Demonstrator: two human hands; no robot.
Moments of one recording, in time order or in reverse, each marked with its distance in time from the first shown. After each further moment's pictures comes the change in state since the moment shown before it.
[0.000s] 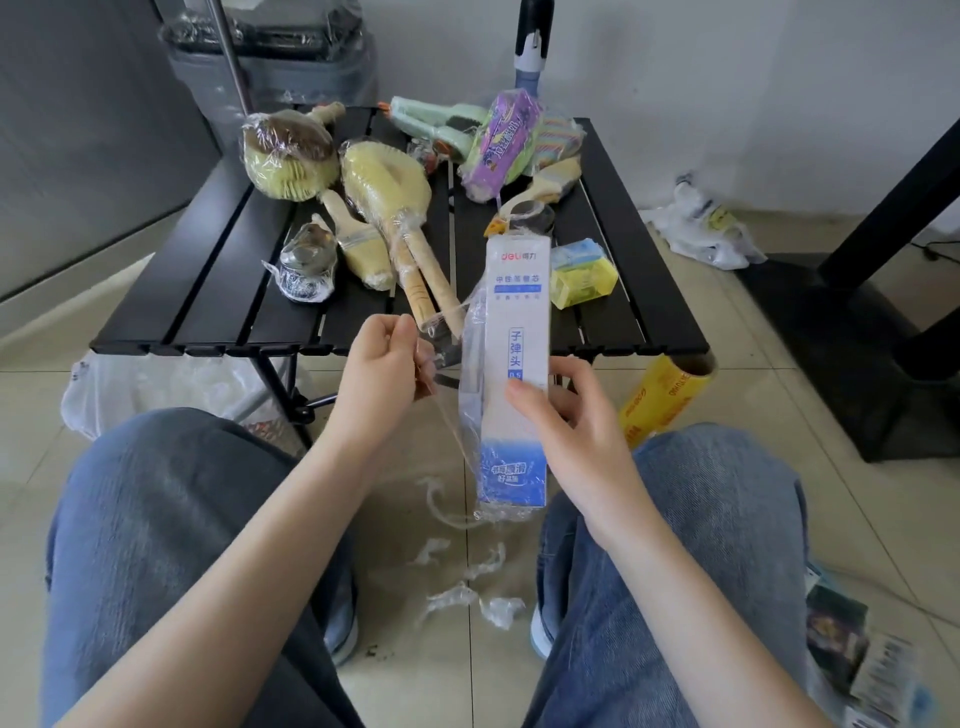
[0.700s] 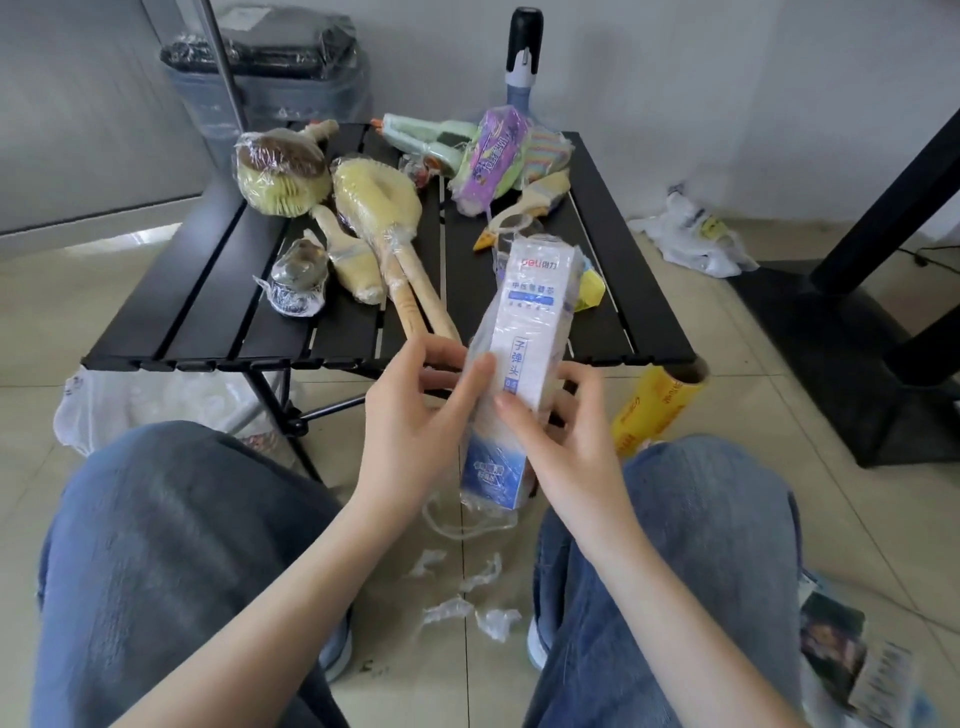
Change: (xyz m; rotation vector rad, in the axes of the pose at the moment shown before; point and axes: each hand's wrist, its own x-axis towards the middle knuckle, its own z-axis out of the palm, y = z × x) left_hand -0.030 -0.010 0.019 0.238 -0.013 0.375; right_hand -0.002 0.001 -0.001 0.084 0.040 -0.081
